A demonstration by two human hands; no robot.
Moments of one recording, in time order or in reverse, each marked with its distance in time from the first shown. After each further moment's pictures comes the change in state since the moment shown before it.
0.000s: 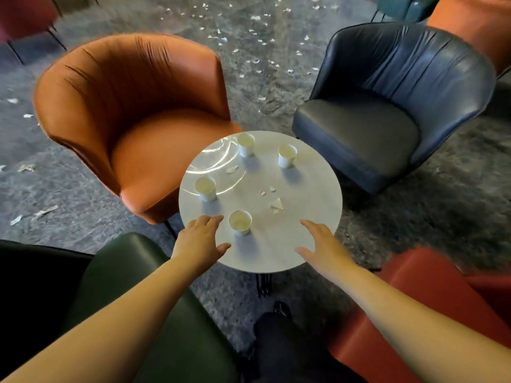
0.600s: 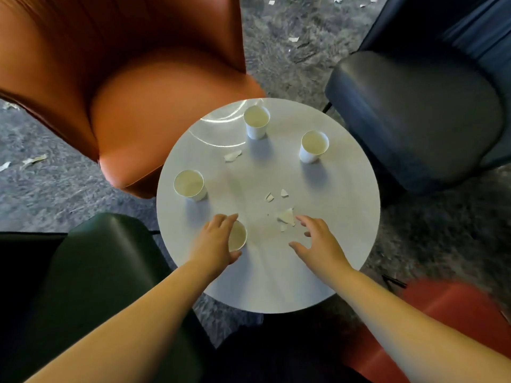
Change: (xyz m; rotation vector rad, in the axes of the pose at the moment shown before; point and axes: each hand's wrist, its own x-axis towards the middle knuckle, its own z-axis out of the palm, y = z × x) left_hand 0.147 0.013 0.099 -0.197 -0.184 -0.129; right_hand 0.185 0.047 0.039 0.111 -0.149 -0.022
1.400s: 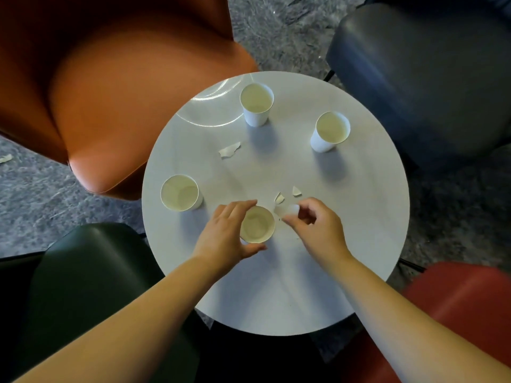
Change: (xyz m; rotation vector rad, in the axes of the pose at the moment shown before) left_hand 0.058 -0.009 -0.010 -0.224 0.041 0.219; right_hand 0.062 -0.038 0.030 0.464 0.244 0.094
